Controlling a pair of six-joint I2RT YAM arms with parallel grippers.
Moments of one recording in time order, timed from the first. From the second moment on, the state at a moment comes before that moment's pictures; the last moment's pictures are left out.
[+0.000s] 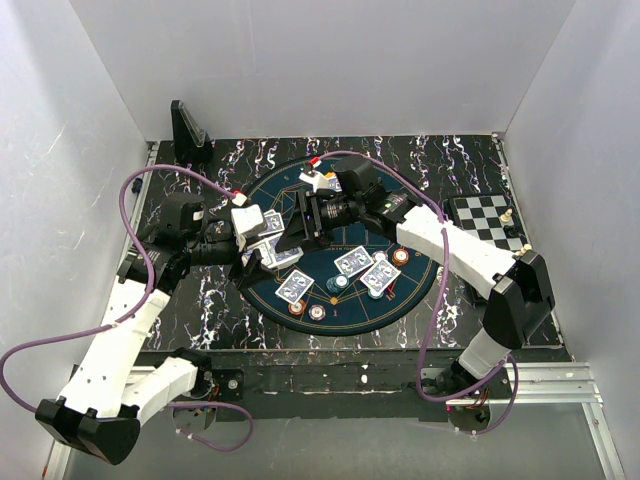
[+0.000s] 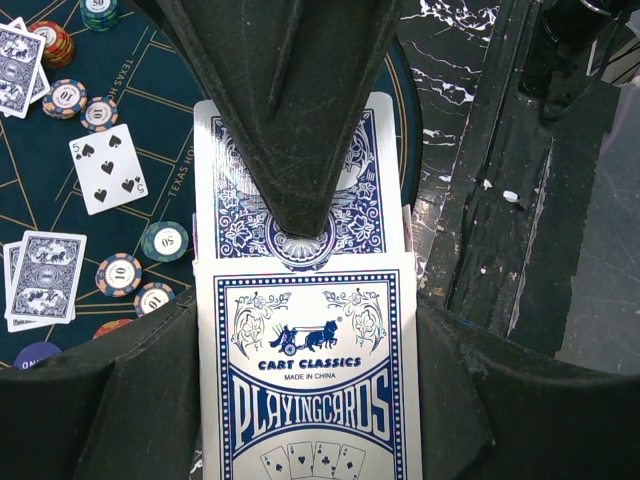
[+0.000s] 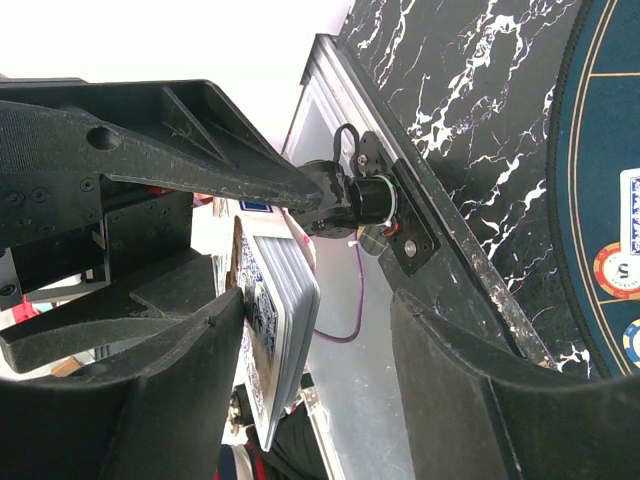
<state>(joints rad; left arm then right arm) -0.33 0.96 1.12 -0.86 0.80 0.51 0.80 1.63 1.42 -0.33 -0.81 0.86</state>
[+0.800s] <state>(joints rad) -0.33 0.95 1.12 -0.86 0.80 0.50 0.73 1.54 1.40 -0.42 -0.77 0.77</state>
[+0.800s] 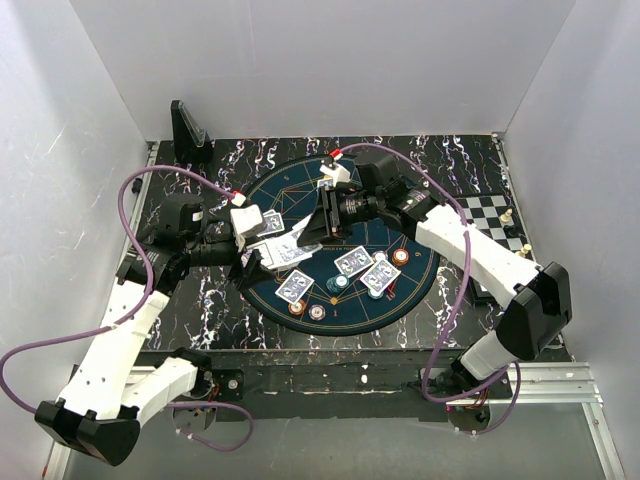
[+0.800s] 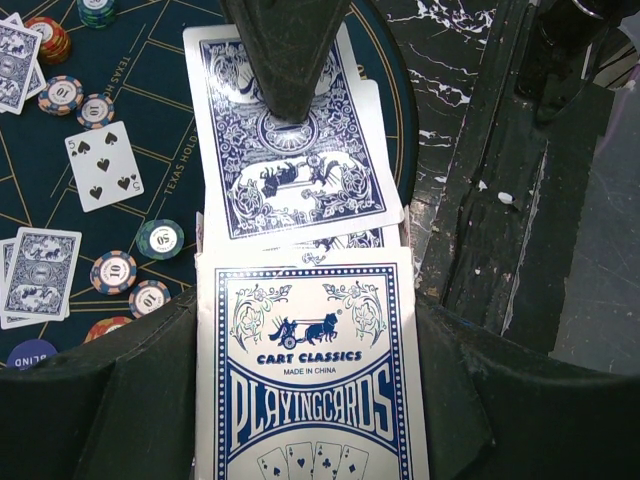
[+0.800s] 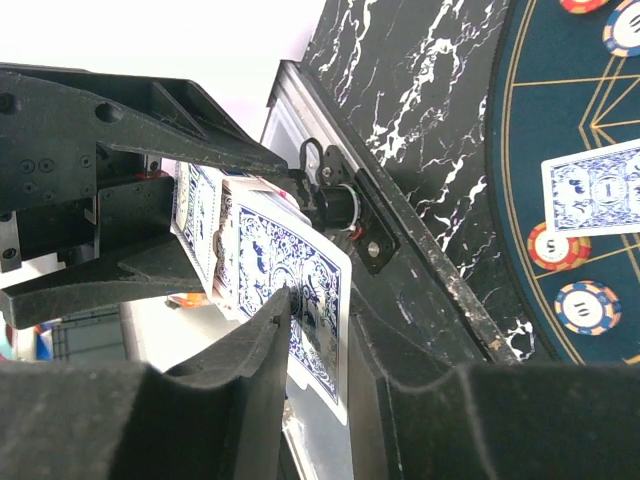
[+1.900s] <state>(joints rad) -0.33 0.89 1.09 -0.85 0.80 0.48 0.59 1.58 1.85 -0.80 -0.46 0.46</state>
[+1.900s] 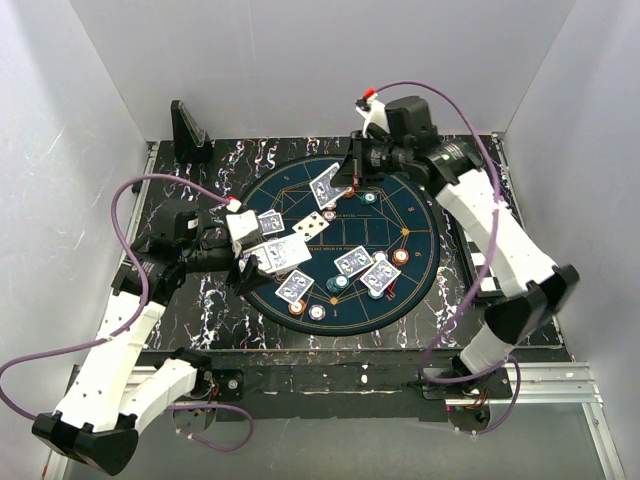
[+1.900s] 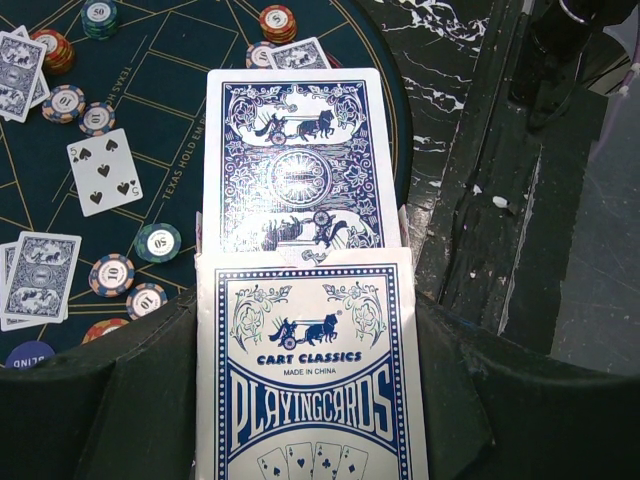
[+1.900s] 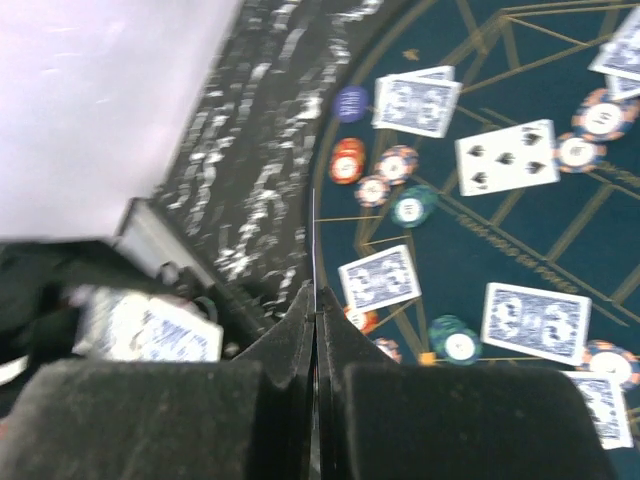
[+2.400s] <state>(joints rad) -0.33 0.86 1.12 -0.89 0.83 0.45 0.76 2.17 2.10 -0.96 0.27 0.23</state>
